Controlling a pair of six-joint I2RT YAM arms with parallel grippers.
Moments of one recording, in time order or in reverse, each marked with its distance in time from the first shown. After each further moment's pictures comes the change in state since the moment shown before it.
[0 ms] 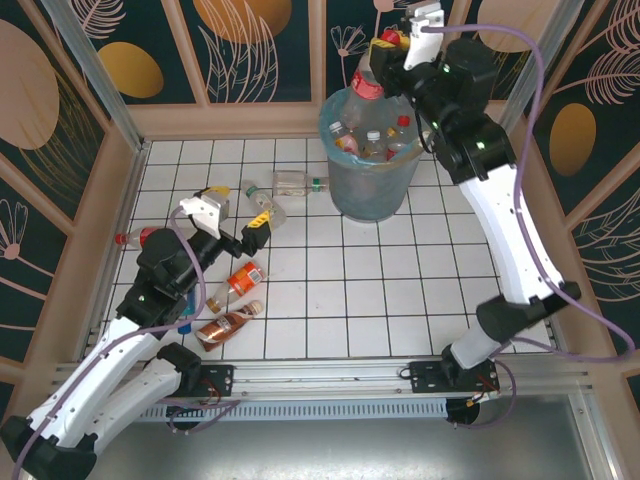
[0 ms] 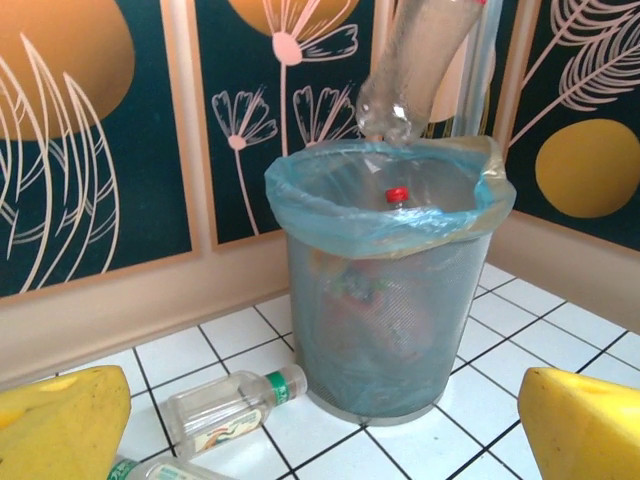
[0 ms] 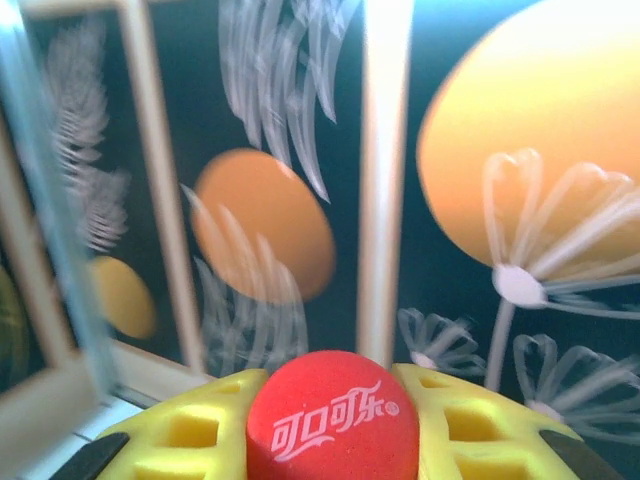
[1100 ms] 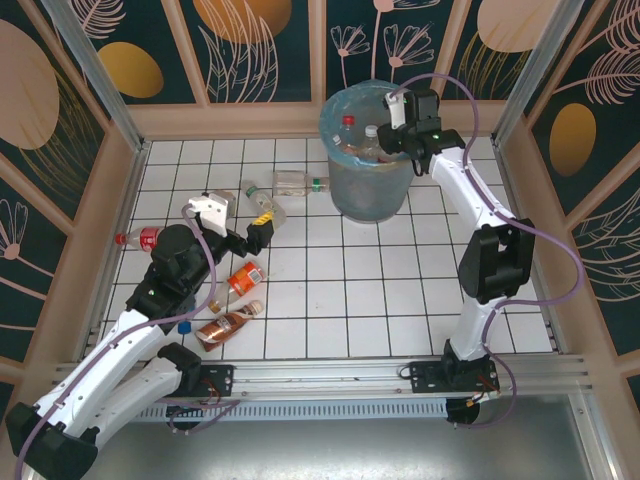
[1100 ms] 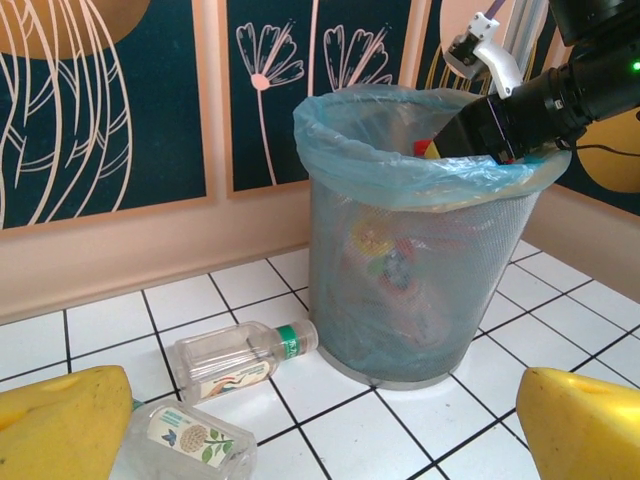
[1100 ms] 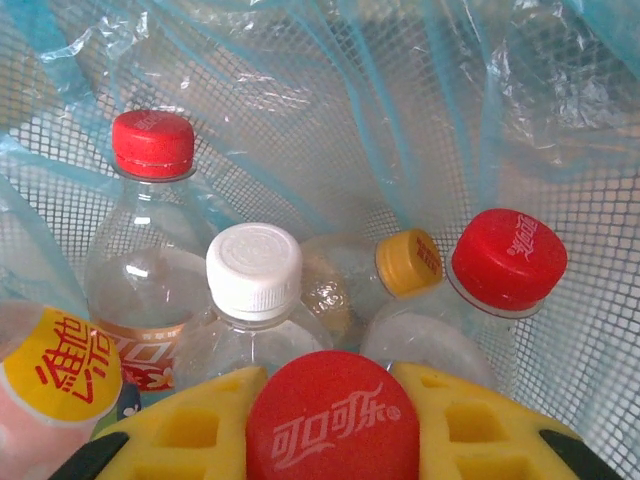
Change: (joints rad) left arm 0.000 0.052 -0.030 -0.005 -0.049 -0.049; right arm -0.184 0.221 -0.363 -0.070 -0.051 -0.062
